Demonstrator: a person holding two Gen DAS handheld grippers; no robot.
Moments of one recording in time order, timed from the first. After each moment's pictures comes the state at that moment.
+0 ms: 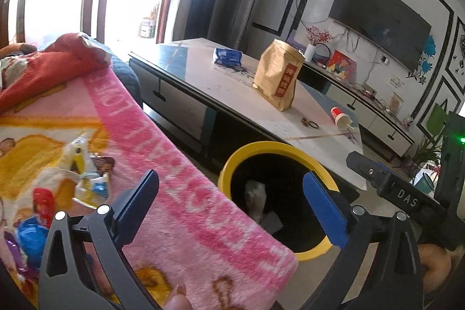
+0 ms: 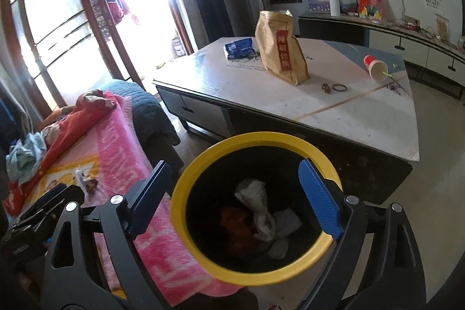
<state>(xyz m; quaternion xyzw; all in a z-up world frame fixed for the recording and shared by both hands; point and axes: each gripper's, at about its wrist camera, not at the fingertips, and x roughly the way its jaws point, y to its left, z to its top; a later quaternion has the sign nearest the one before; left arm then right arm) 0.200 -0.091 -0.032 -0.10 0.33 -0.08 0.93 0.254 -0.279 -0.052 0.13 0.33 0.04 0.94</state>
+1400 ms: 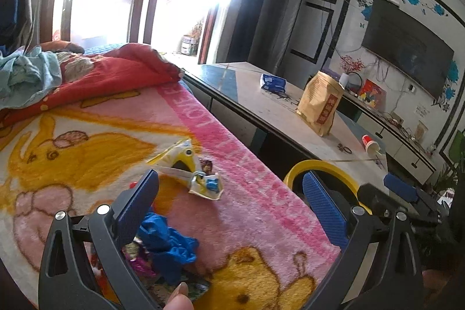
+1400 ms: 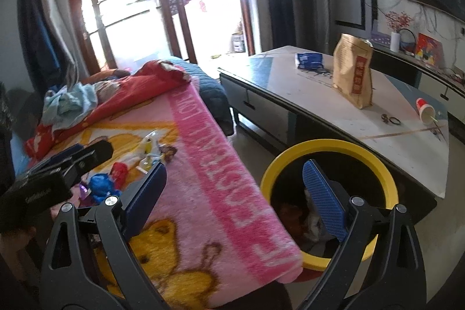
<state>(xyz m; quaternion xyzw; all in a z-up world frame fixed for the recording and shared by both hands) 0.133 0.013 -0.009 -0.12 0.29 0.01 0.95 0.206 -0.159 -0.028 0.04 0.30 0.17 0.94</state>
